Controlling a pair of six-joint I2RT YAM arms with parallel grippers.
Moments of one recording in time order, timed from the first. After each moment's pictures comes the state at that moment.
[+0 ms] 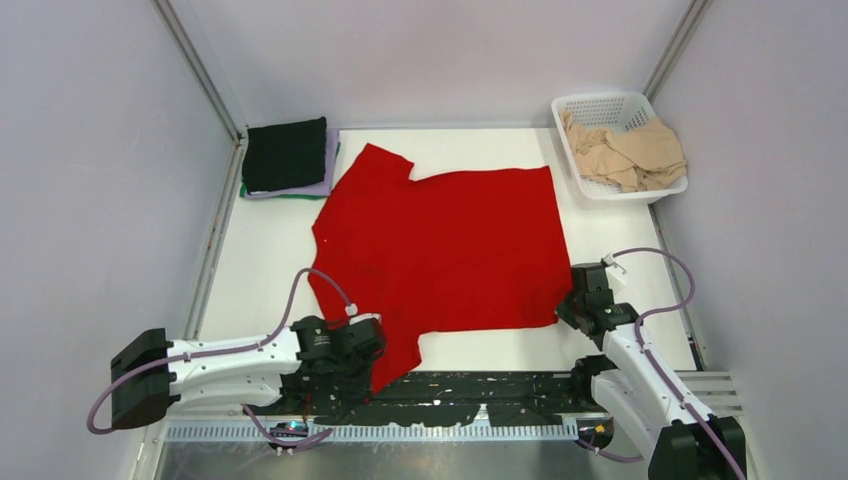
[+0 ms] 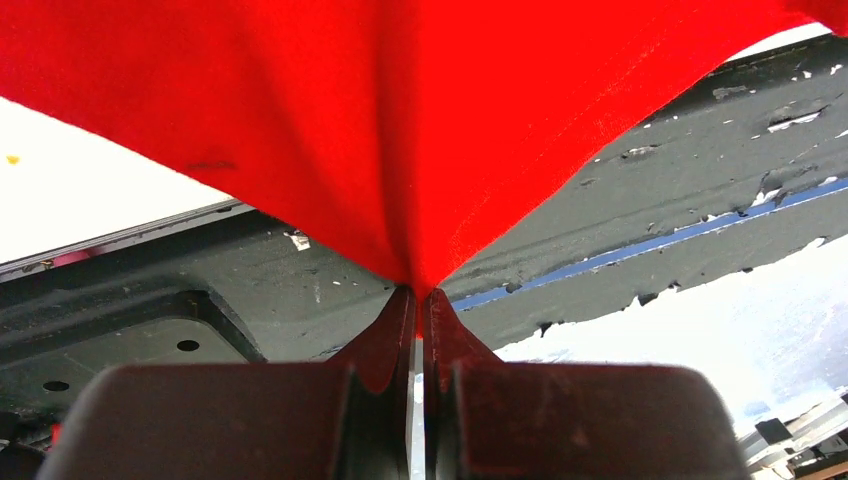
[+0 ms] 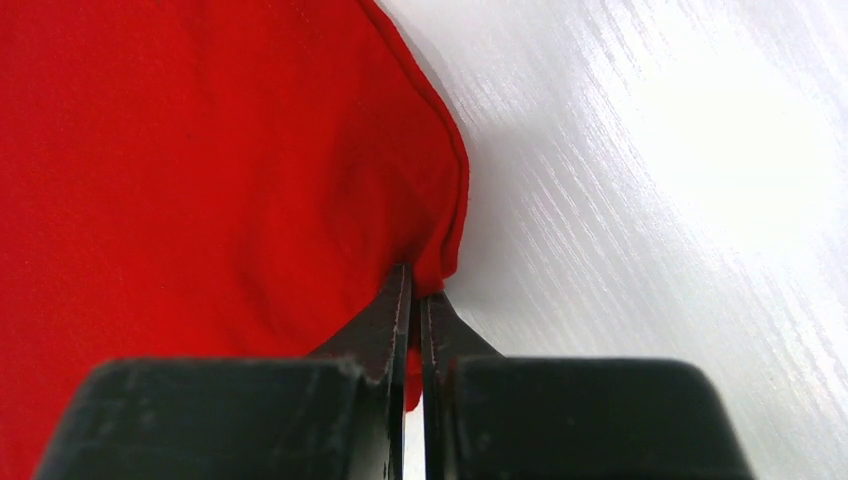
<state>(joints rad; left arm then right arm) -1.20 0.96 0.43 -0.77 0.07 -1.07 0.13 0.77 0.31 -0.53 0.22 0.81</state>
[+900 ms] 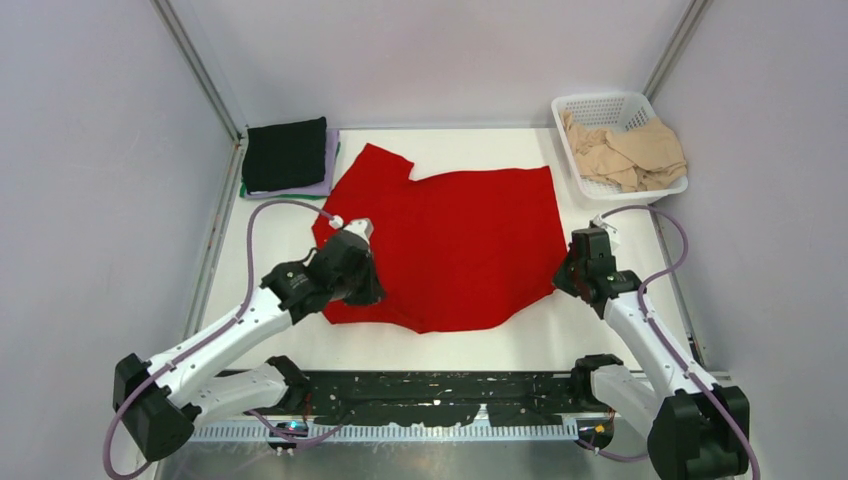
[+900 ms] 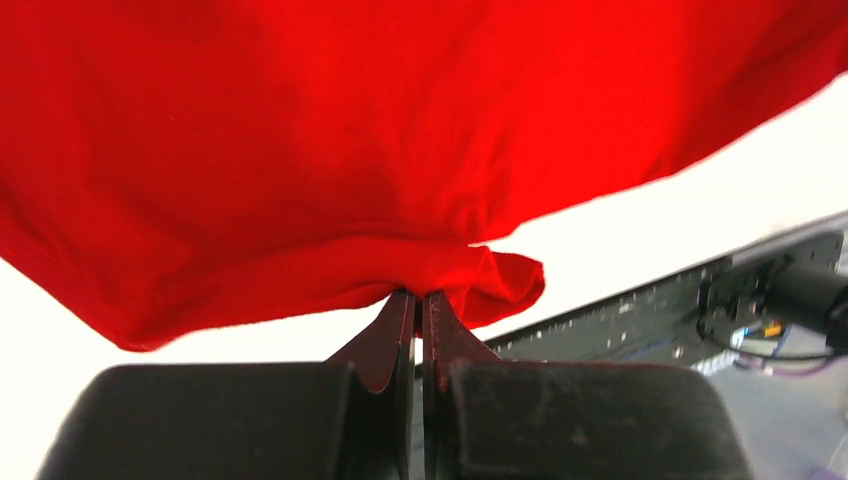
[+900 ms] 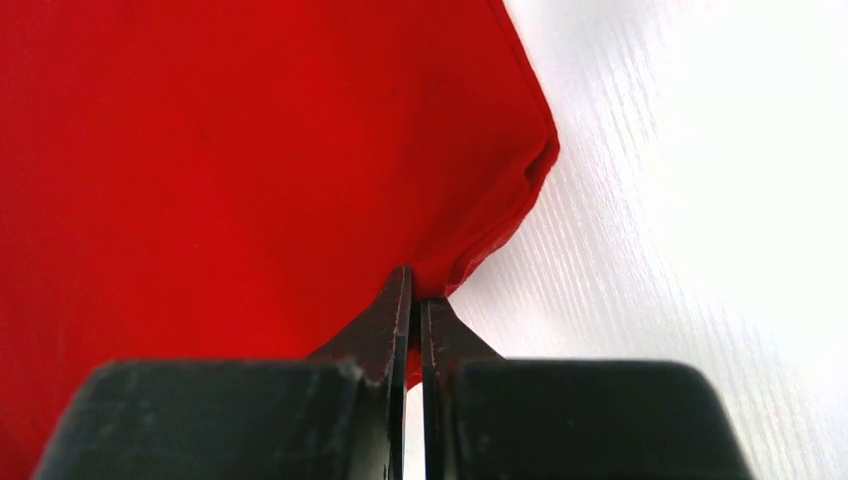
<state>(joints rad) -0.79 0.99 0.82 -0.71 -0.06 -0.72 0.13 0.92 0.54 -0.51 0.14 0.62</state>
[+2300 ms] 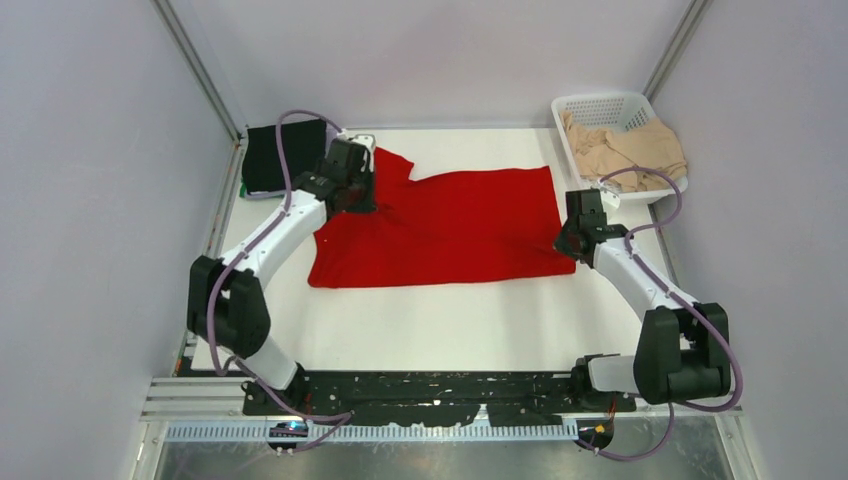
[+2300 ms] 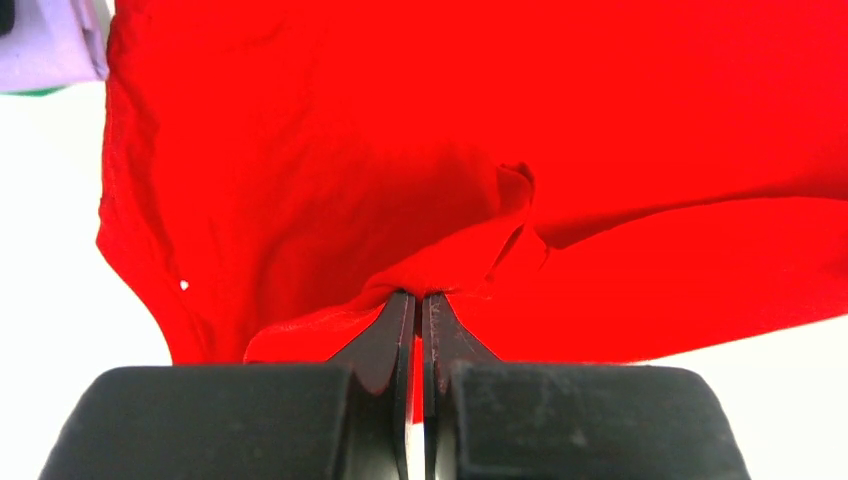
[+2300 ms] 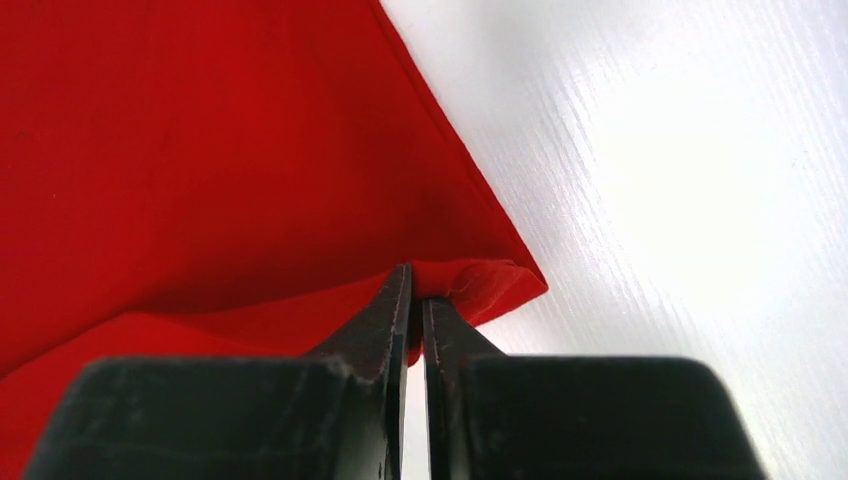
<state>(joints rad) -0.40 1.57 1.31 -0.55 -0.05 -0.26 0.10 1.29 0.81 -0.44 0.27 0.59</state>
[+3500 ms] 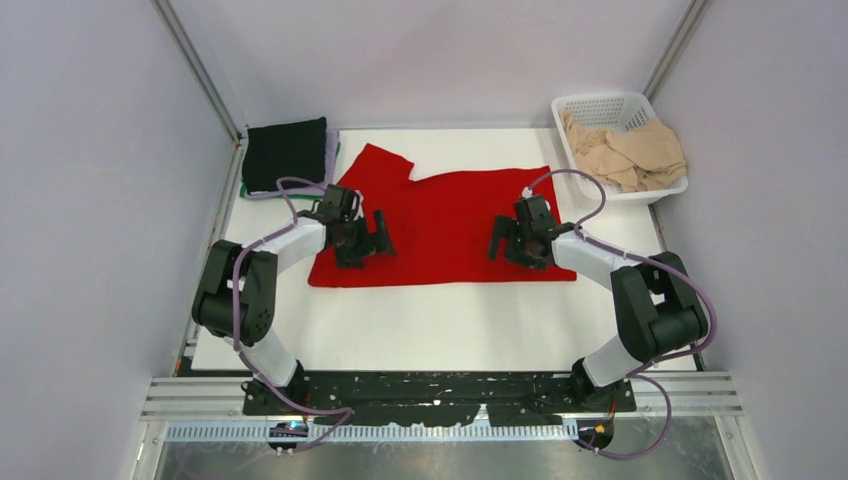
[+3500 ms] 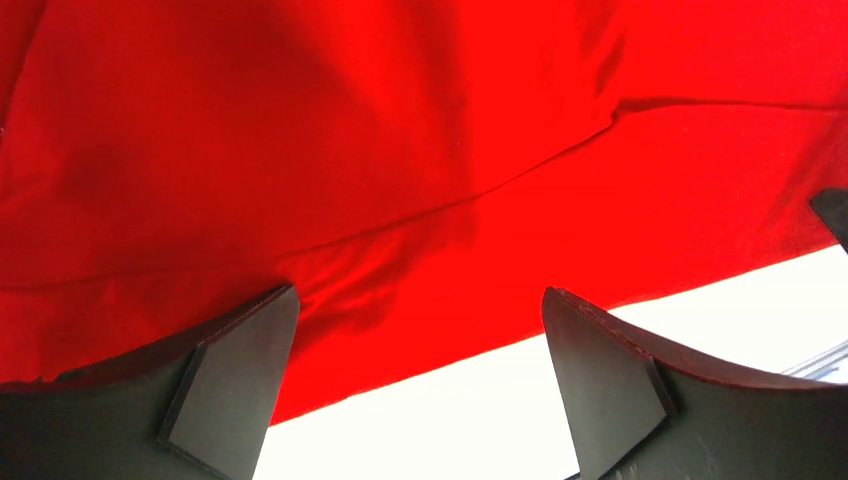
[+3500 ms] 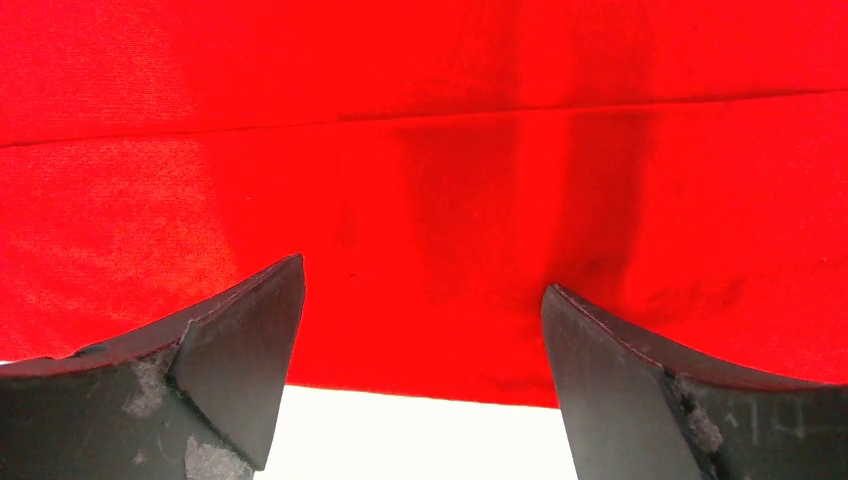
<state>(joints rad) -0.30 1.68 1.01 -0.37 0.26 -0.55 0.35 1.54 0.82 -0.27 0.03 0.54</state>
